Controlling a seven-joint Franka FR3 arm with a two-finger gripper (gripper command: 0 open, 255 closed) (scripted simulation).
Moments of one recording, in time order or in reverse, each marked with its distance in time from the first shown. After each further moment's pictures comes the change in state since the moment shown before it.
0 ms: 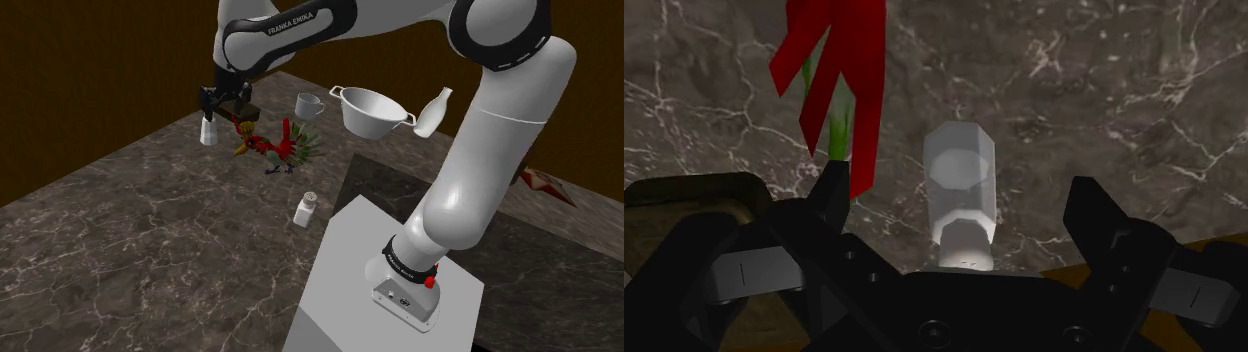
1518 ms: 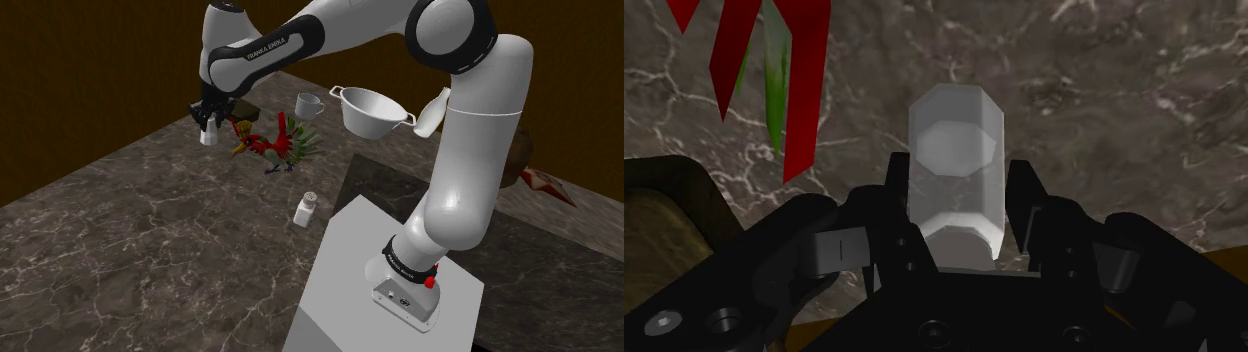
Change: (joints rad) arm 0.025 0.183 -0.020 0.115 -0.069 0.090 0.060
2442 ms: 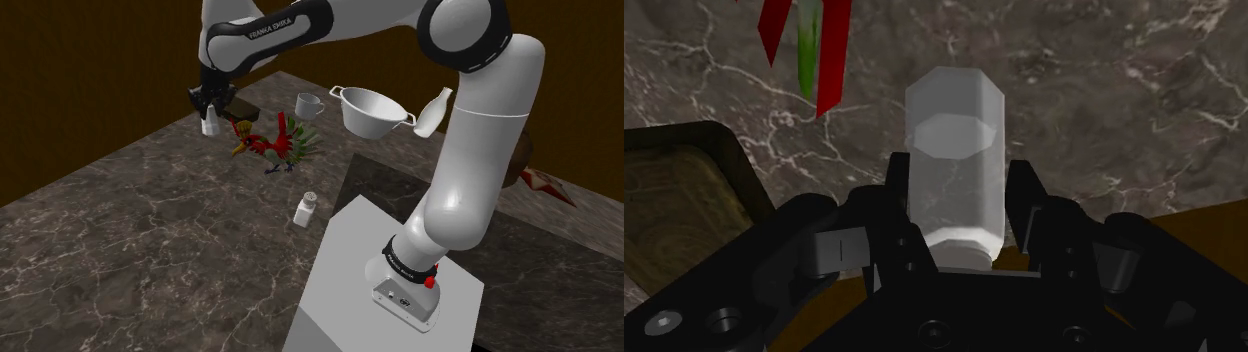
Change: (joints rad) arm -0.004 -0.051 0.009 0.037 0.020 -0.088 -0.017
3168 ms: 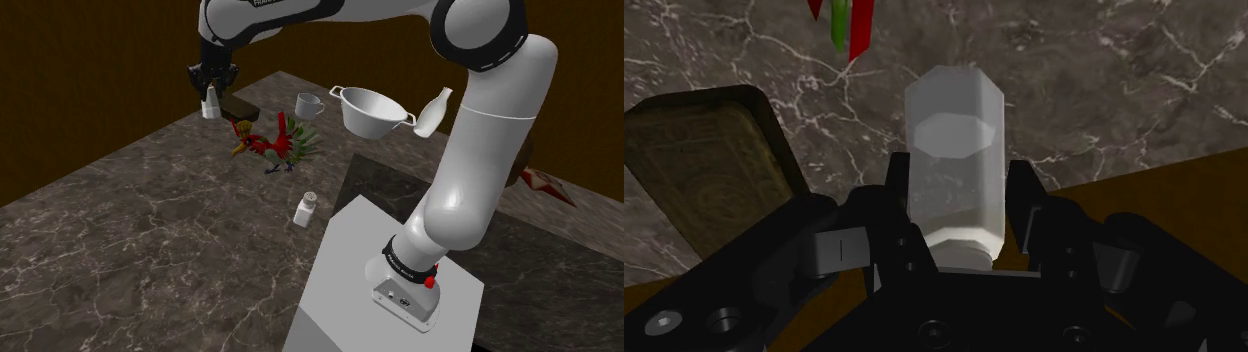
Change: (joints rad) arm -0.005 -0.054 0.008 0.074 0.024 -0.127 -0.026
